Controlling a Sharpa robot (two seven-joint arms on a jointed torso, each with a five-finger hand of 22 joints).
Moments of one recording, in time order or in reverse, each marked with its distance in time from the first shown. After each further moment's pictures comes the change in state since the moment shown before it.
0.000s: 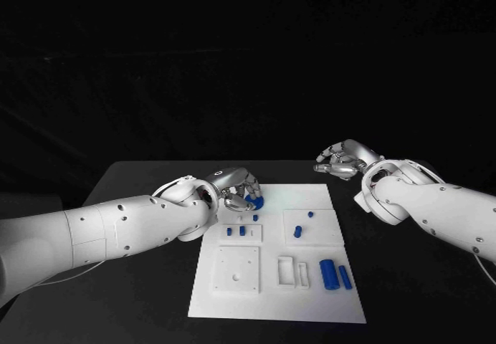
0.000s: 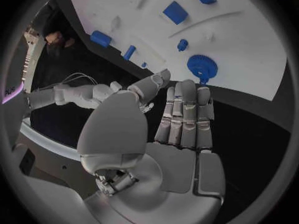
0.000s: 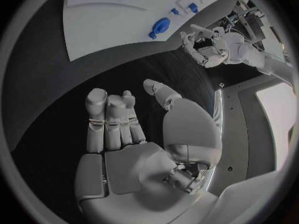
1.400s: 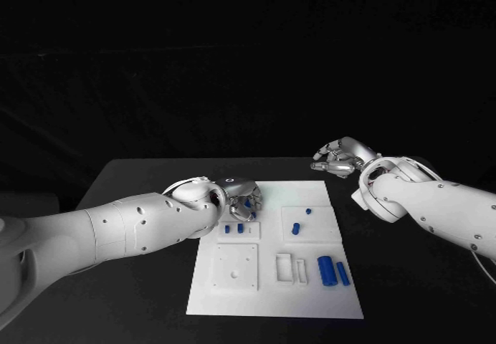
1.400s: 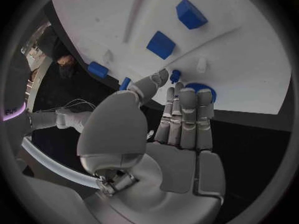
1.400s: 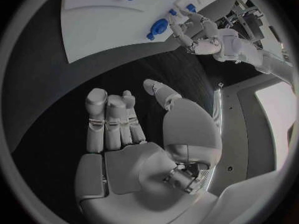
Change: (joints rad) left arm -0.026 0.099 -0.001 -0.131 -0.173 0.183 0.001; left_hand -0.005 -0.013 -0.036 0.053 -0.012 0.023 0.009 -0.020 -0.034 0.054 -0.007 -0.132 -0.013 0.083 -0.008 0.178 0.102 -0.004 0.089 -0.028 0.070 0.066; right arm 0.000 -0.006 0.000 0.018 0.001 0.002 0.002; right_hand 0.000 0.000 -0.003 -0.003 0.000 0.000 -0.002 0.000 -0.001 0.000 0.000 0.003 -0.001 0.000 0.000 0.000 0.000 0.000 -0.002 0.002 0.000 0.000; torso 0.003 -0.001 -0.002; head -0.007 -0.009
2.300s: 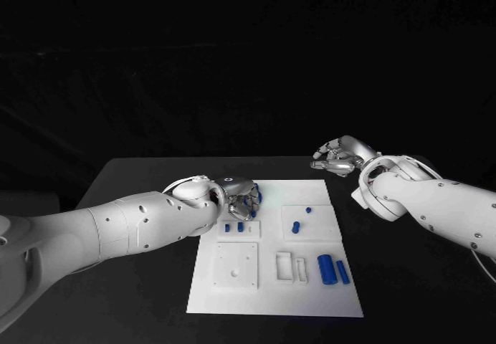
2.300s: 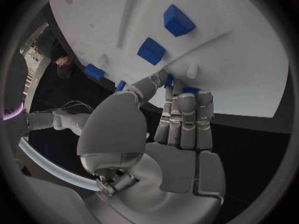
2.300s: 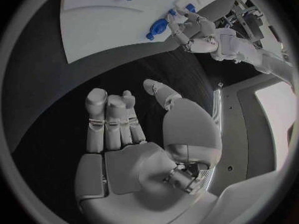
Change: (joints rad) left arm -0.007 0.014 0.001 -0.035 -0.001 0.023 -0.007; left_hand -0.001 0.030 0.000 0.000 0.000 0.046 -0.014 0.016 0.000 0.072 -0.017 0.000 0.020 0.020 -0.012 0.067 0.017 0.000 0.022 -0.004 0.027 0.014; right arm 0.000 0.000 0.000 0.002 0.000 0.001 0.000; right_hand 0.000 0.000 0.000 0.000 0.000 0.002 0.001 0.000 0.000 0.000 0.000 0.000 -0.001 0.000 0.000 0.000 0.000 0.000 0.000 0.000 0.000 0.000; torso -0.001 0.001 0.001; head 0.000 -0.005
